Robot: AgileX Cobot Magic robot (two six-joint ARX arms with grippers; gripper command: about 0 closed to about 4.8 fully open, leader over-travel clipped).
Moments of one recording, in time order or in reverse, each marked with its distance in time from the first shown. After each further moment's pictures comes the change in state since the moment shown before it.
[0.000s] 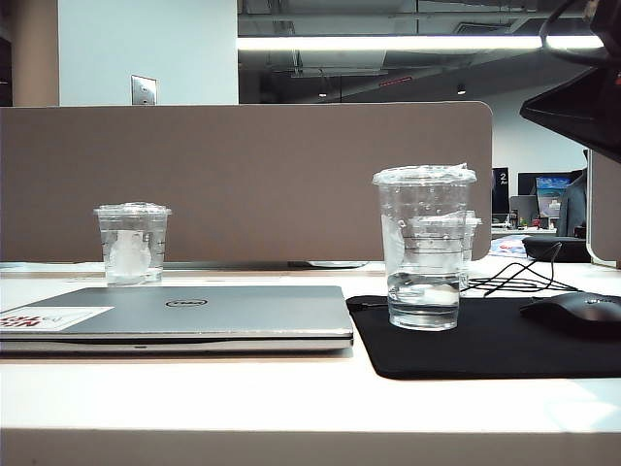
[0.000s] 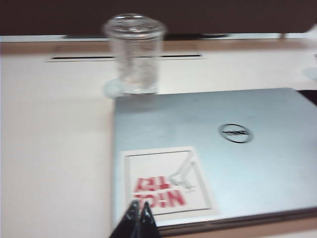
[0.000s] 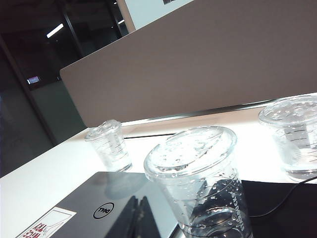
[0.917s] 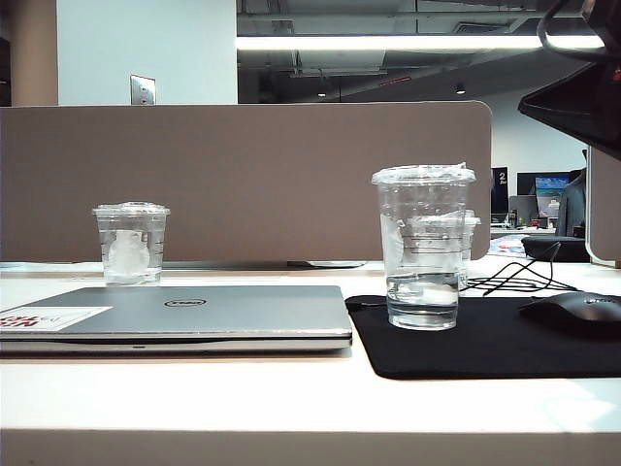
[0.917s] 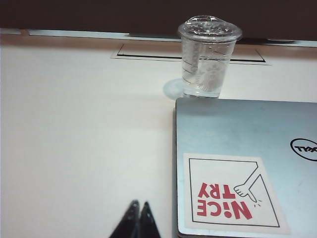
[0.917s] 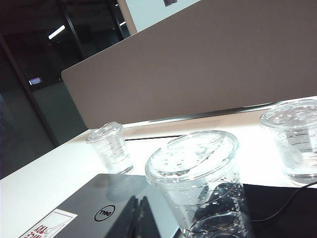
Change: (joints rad) left arm 0.180 0.000 0.000 0.000 -0.003 0.000; right arm -0.001 0.000 0.010 -0.002 -0.008 0.000
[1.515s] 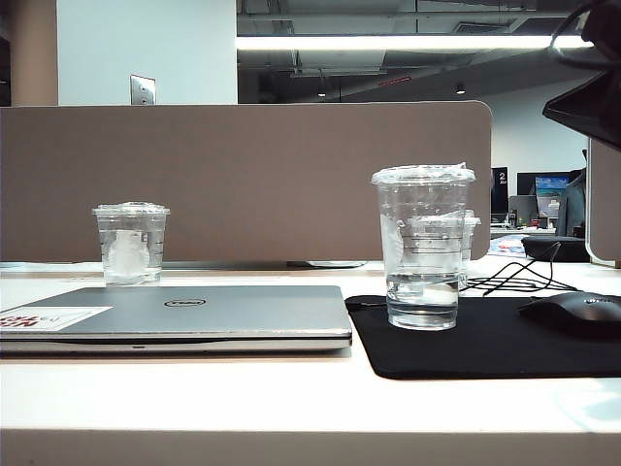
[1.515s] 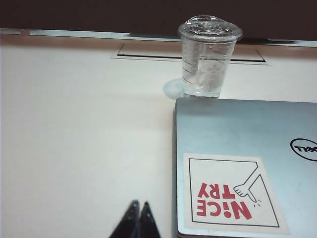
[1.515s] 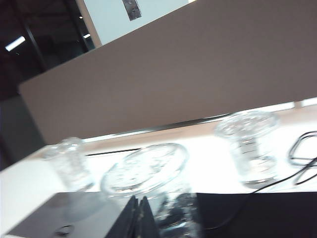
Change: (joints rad) left arm 0.000 0.000 0.000 0.000 0.000 0.000; right arm -0.003 0.000 0.000 -0.001 0.149 -0.038
